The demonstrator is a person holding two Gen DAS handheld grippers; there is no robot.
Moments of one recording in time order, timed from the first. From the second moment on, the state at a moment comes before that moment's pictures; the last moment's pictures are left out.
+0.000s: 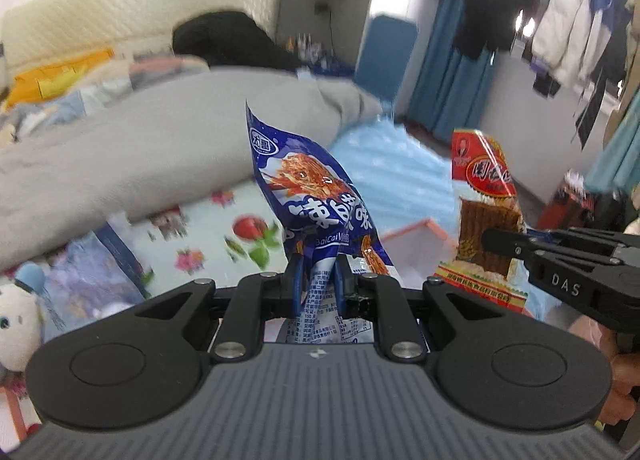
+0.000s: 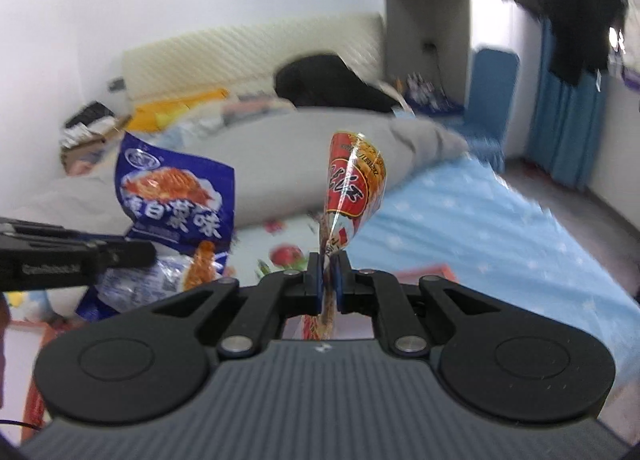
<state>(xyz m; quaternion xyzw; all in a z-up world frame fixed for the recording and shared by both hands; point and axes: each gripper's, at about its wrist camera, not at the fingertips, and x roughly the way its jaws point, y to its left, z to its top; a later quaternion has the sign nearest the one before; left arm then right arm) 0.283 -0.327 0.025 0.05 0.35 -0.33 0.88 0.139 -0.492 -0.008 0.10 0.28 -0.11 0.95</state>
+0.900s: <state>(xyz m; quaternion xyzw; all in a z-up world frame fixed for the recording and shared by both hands) 0.301 -0.399 -0.052 0.10 0.47 -0.34 0.81 0.135 -0.534 -0.080 0.17 0.40 -0.12 0.89</state>
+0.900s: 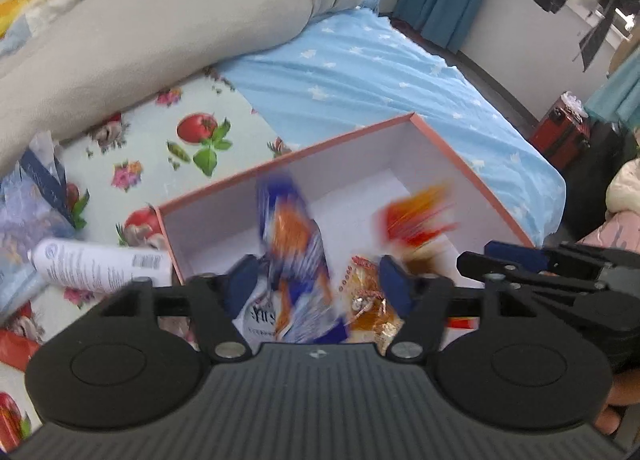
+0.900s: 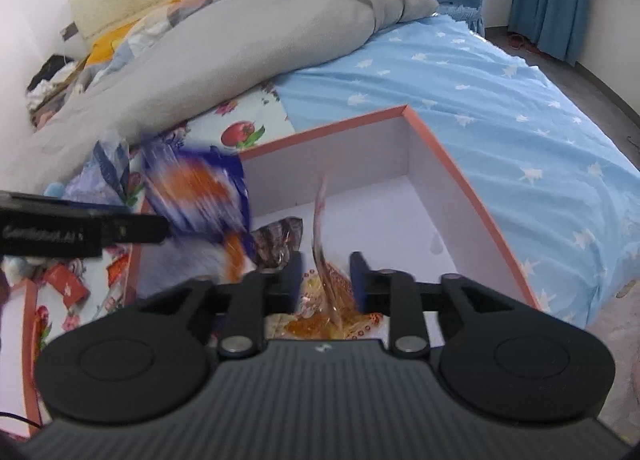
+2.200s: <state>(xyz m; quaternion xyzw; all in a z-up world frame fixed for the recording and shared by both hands) 0.196 -0.175 -0.030 0.01 0.31 -0.22 0.92 0.079 -0.379 -0.056 0.10 0.23 -0.02 0.97</state>
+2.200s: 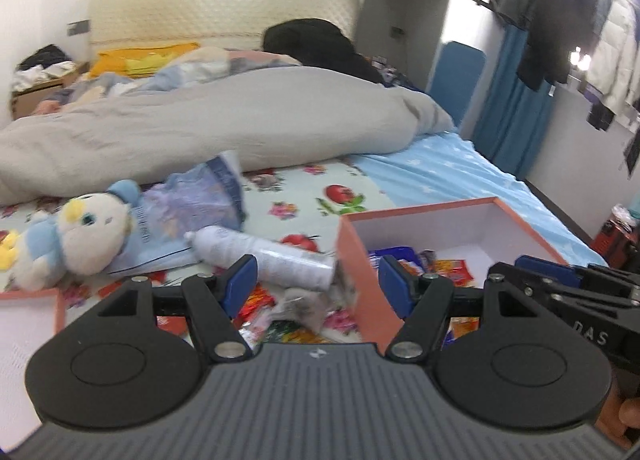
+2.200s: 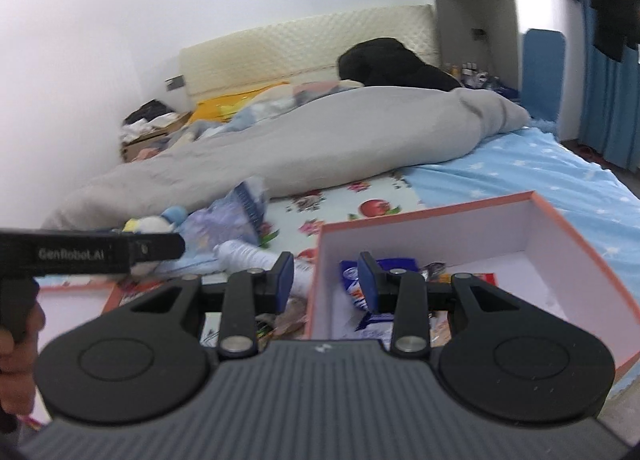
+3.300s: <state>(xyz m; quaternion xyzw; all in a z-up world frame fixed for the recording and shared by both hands) 0.161 -0.017 -0.154 -0.03 0.41 -0.07 0.91 0.087 -0.255 -0.123 0.05 0.35 0.06 0.94</state>
